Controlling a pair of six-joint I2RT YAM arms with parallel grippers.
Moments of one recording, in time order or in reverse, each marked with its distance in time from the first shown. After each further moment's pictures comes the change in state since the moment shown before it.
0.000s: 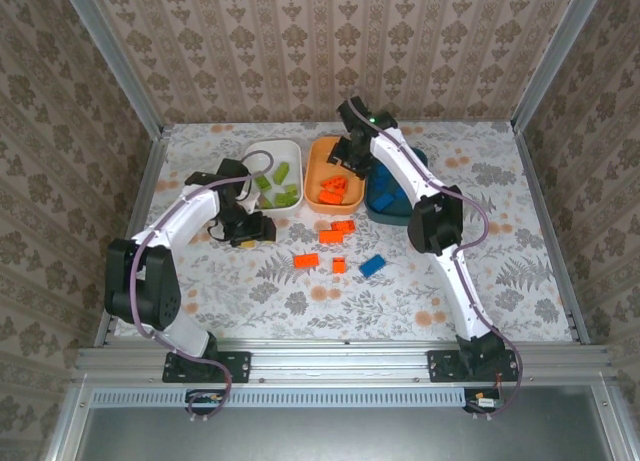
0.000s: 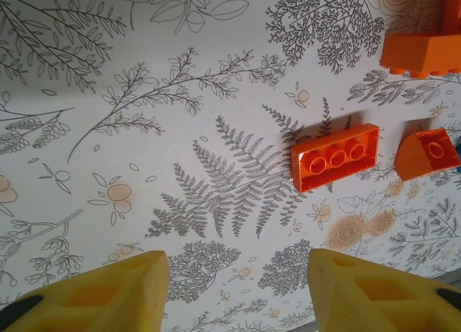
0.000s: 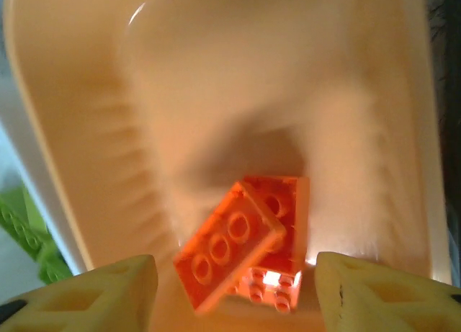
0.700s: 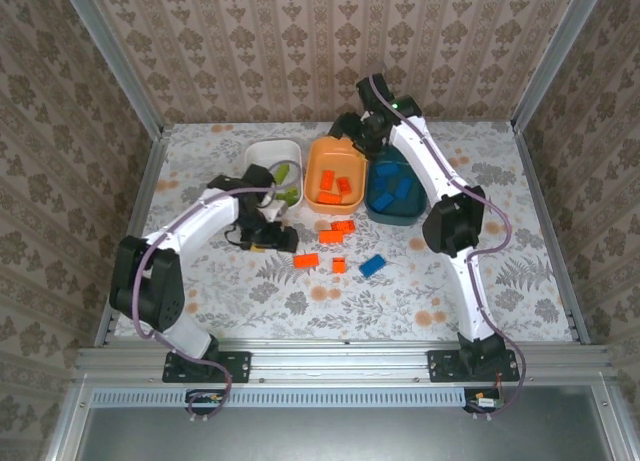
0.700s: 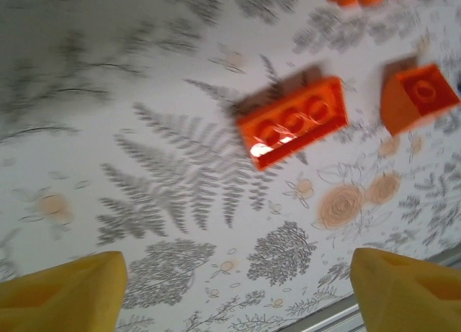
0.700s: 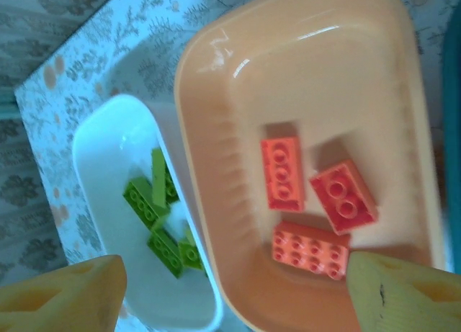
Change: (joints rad) left arm -0.206 0.026 0.001 0.005 -0.044 0.041; right arm -0.048 -0.180 -0.080 0.054 -0.113 -0.044
